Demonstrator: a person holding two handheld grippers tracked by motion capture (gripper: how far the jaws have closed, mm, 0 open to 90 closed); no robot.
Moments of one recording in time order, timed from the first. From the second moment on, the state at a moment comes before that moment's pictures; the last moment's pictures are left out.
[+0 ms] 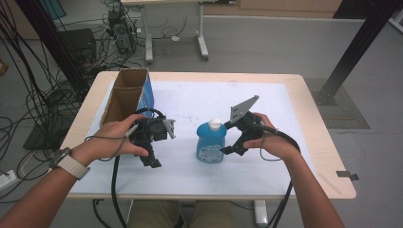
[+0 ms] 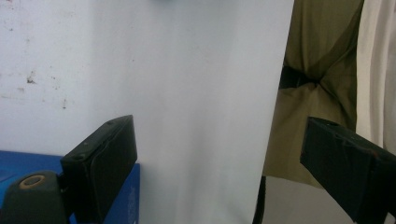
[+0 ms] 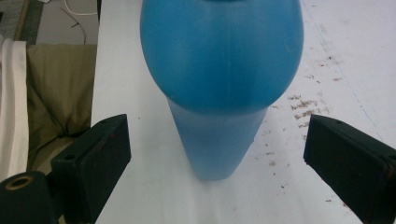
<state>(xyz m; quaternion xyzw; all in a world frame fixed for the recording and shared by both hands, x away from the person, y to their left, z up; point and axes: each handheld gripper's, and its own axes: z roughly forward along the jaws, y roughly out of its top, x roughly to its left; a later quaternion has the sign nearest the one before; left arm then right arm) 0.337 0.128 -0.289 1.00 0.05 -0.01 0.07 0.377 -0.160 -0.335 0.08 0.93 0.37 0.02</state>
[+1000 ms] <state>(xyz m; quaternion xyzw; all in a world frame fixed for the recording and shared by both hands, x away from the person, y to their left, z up) 0.338 0.127 -0.290 1.00 0.05 -0.01 0.07 0.377 -0.152 -0.348 0.08 0.91 0.41 0.03</state>
